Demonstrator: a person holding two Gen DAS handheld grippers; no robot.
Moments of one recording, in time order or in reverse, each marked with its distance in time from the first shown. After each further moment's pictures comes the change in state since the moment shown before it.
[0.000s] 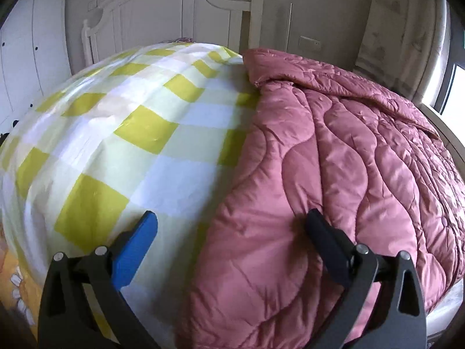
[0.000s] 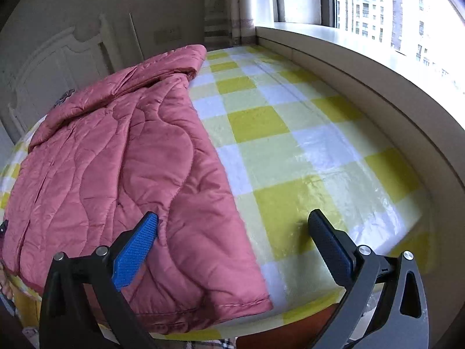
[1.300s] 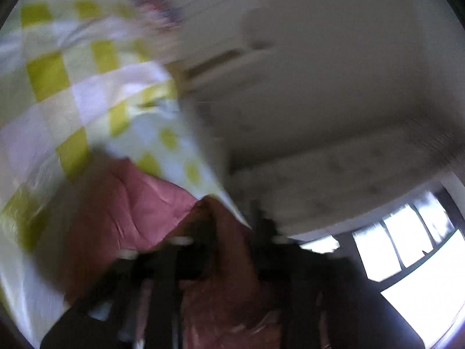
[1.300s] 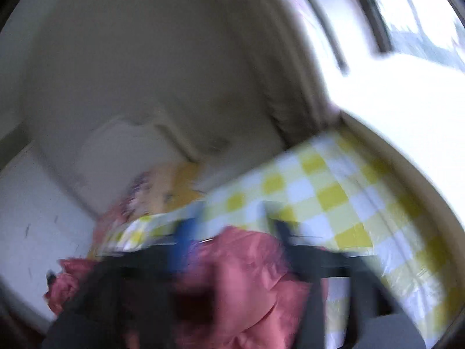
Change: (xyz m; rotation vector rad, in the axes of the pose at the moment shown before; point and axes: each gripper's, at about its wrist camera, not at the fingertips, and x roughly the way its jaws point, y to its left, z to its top) left arm 0.047 0.074 0.218 -0.796 0.048 -0.683; right arm 0.003 0.038 0.276 0.303 -0.093 0.392
